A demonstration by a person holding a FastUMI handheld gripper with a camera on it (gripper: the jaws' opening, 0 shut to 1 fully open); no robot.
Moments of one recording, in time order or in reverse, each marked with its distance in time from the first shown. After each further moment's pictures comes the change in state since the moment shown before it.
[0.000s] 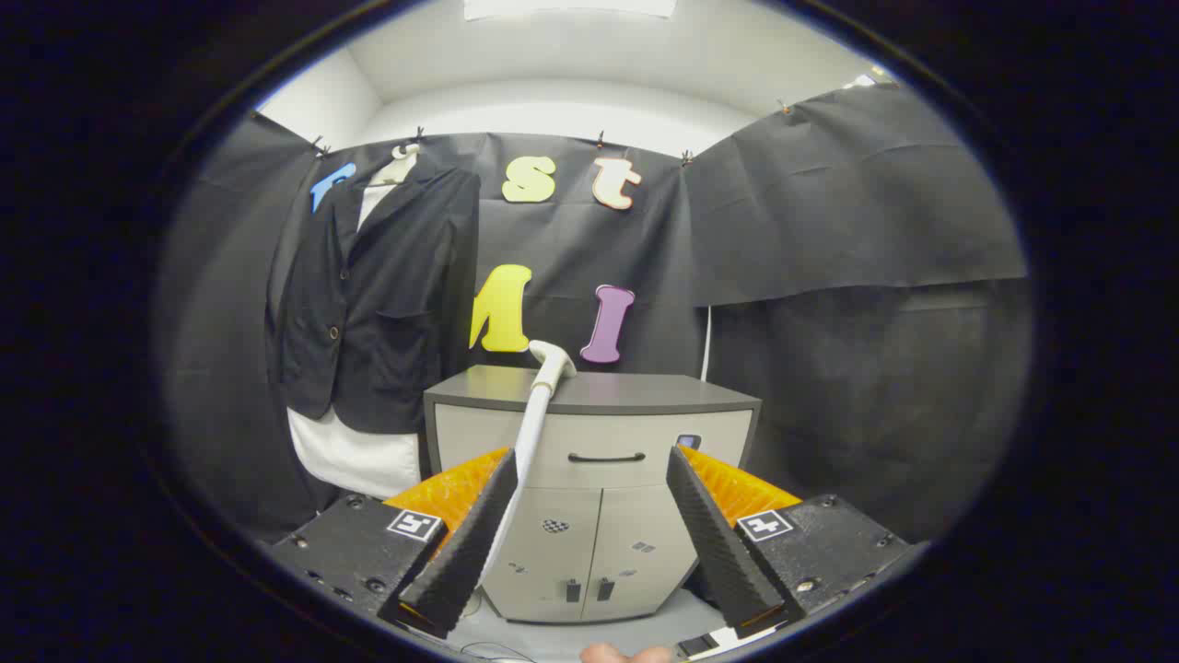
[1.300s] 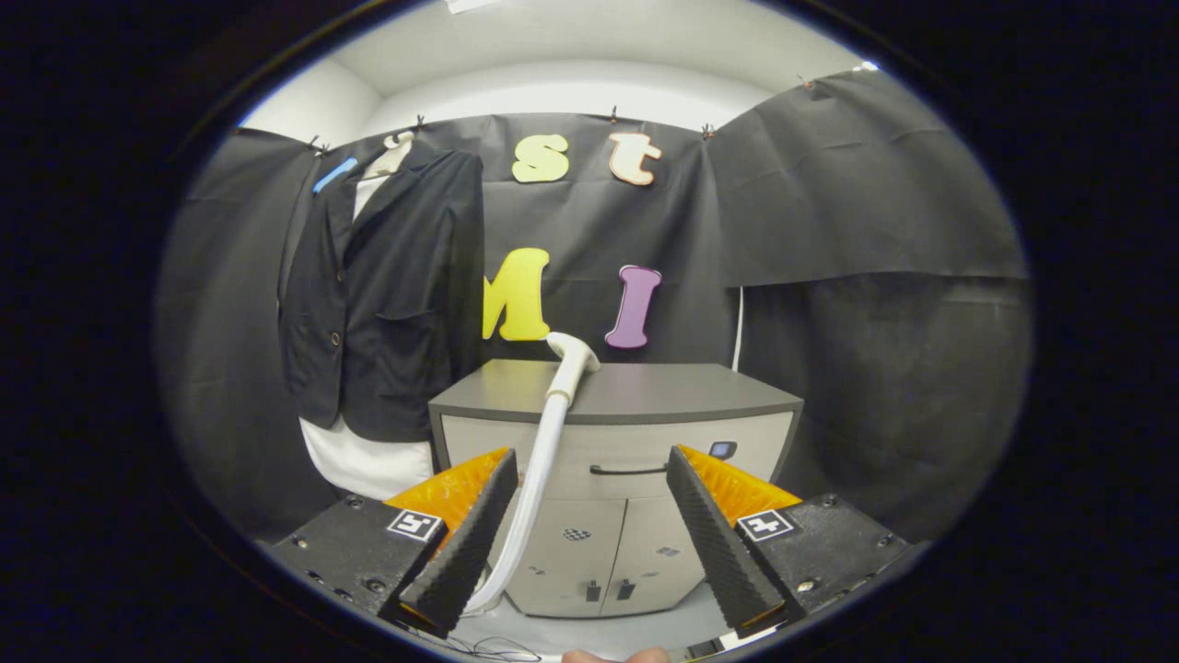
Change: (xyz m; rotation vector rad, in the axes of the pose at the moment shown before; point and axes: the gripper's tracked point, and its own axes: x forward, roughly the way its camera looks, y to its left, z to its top) arm 0.045 0.025 0.024 0.011 0.078 0.059
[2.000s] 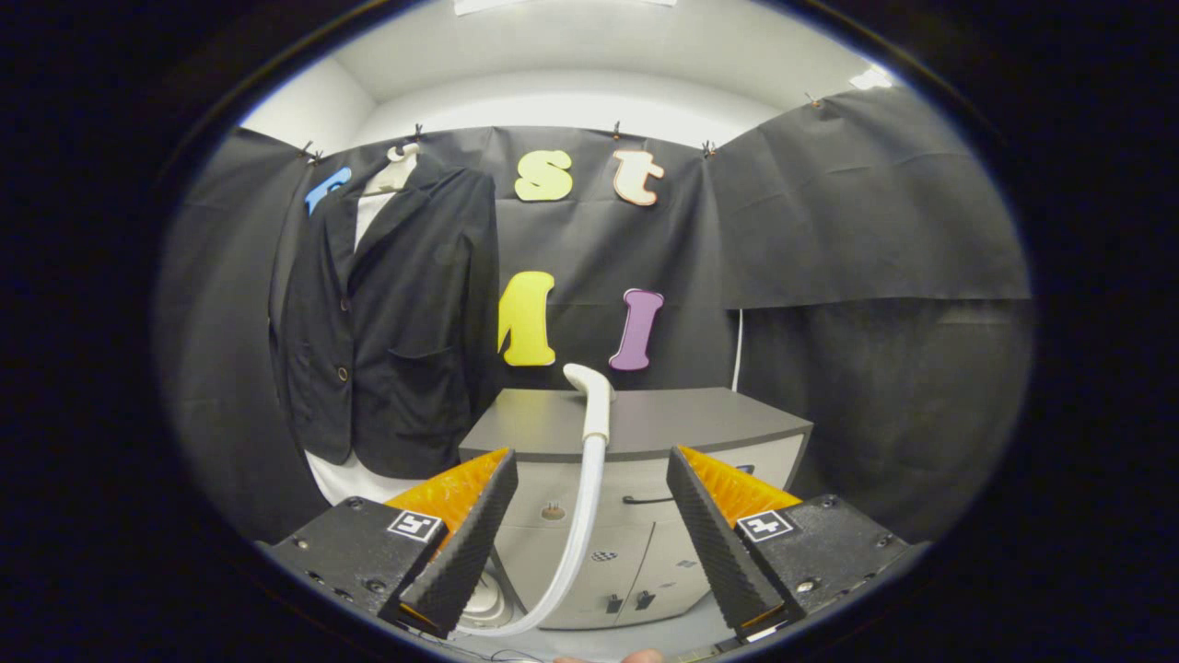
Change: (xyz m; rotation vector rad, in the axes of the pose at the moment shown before) arm 0.015 0.051 0.040 0.023 -0.017 -0.038
